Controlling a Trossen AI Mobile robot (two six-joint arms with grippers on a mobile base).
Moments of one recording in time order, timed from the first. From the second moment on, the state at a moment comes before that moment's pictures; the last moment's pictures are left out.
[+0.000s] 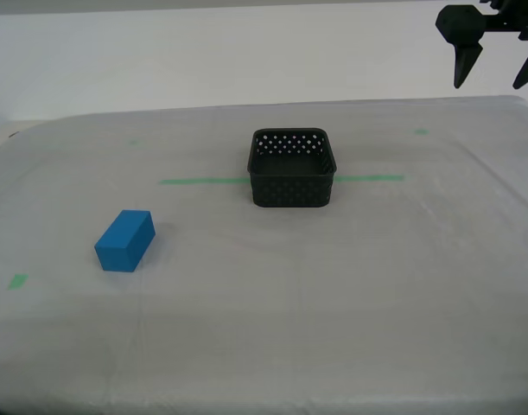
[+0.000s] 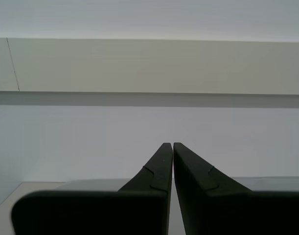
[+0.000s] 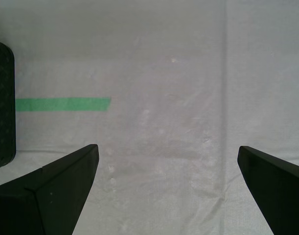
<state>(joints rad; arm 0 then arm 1) 0.08 1.75 1.40 -0.87 0.00 0.10 0.00 1.05 0.52 0.60 -0.01 0.00</state>
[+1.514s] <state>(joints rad) 0.08 1.75 1.40 -0.86 0.00 0.10 -0.03 1.05 0.65 0.21 -0.01 -0.13</state>
